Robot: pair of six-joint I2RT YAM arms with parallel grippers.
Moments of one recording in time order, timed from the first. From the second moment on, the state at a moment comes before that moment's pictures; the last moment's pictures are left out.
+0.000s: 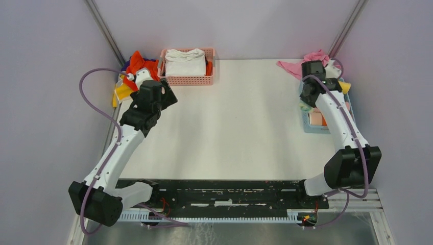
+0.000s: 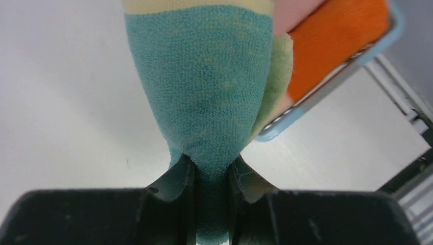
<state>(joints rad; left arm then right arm) -0.31 1.13 1.11 -0.51 -0.46 -0.54 0.13 1.47 1.39 -0.92 0.51 0.68</state>
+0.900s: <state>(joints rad) -0.34 1.18 1.07 -0.54 -0.54 -0.47 -0.20 2.03 1.86 -1.07 0.67 1.15</state>
